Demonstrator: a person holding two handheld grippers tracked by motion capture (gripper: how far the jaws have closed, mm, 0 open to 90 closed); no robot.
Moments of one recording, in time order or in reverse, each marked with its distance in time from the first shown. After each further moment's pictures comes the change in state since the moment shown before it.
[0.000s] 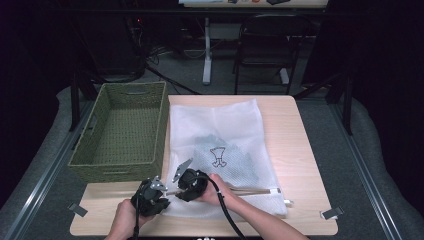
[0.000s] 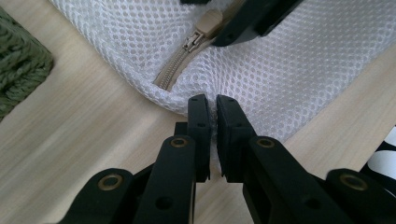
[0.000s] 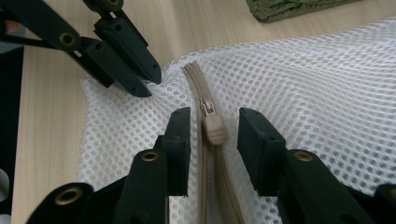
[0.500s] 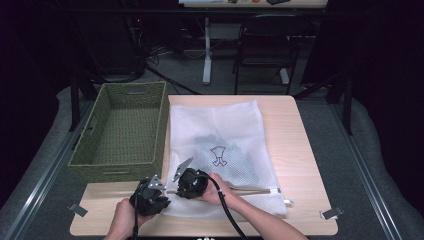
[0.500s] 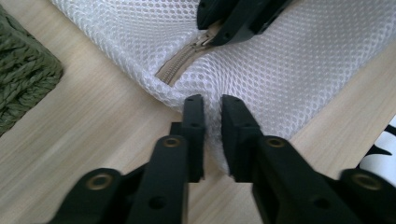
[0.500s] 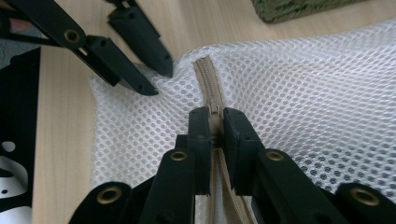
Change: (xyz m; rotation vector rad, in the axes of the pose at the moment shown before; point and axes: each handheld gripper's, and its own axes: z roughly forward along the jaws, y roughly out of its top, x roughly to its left) left arm 0.002 0.001 -0.006 -0.029 -0.004 -0.015; right arm 0.001 0.002 -0.006 0.004 0.020 -0.001
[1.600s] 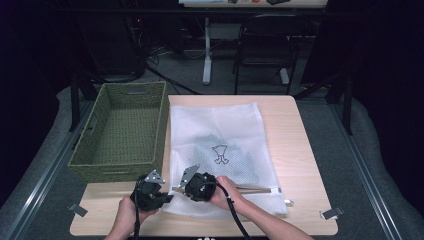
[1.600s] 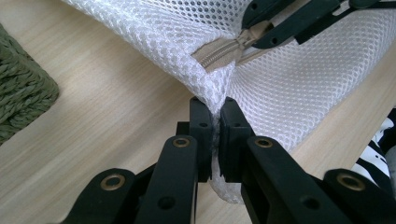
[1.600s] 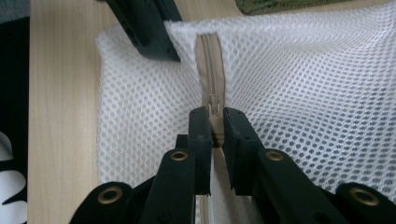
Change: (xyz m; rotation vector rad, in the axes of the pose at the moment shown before) left arm 0.007 0.006 -0.001 -0.079 -0.070 -0.065; right arm 0.018 -0.012 -0.027 0.003 -0.139 -0.069
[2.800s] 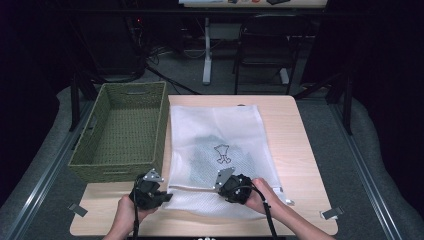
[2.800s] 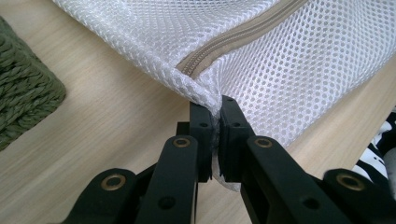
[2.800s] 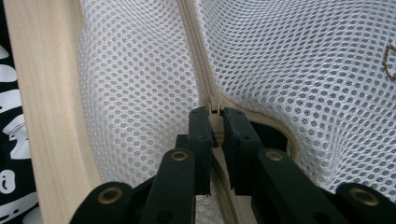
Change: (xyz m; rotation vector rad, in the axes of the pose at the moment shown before) left arm 0.002 0.001 -0.002 -0.007 -0.004 -0.013; right arm -0.008 -0.064 -0.068 0.114 -0.112 0.017
